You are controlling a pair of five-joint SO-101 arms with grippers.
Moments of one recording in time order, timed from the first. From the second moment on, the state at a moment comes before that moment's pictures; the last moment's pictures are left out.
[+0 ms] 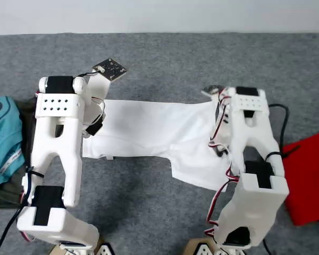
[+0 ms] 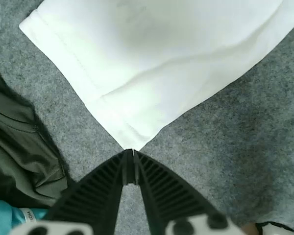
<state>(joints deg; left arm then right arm) -2.6 4.4 -3.8 98.8 -28.5 1.6 21.3 -2.6 88.1 29.7</state>
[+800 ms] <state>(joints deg) -2.6 4.4 4.1 95.4 -28.5 -6.1 21.7 -14.7 96.2 29.7</state>
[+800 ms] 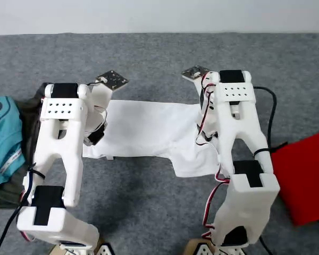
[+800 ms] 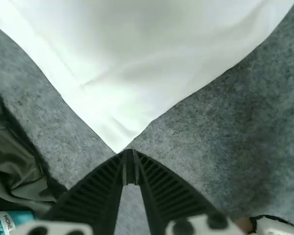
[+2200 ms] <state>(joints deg) 41.0 36.9 -21.0 76.7 -10.4 54.1 -15.3 -4.0 100.5 26.2</state>
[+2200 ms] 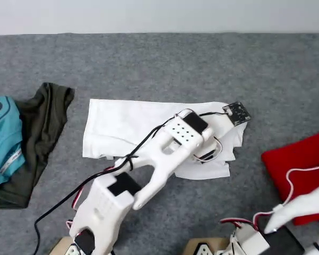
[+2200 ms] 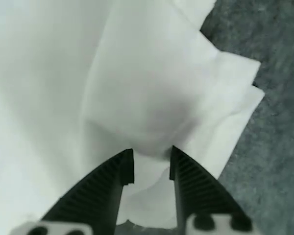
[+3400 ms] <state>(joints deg) 45.8 45.9 -42.6 91.6 -14.1 54.7 -15.3 -2.2 100.5 26.2</state>
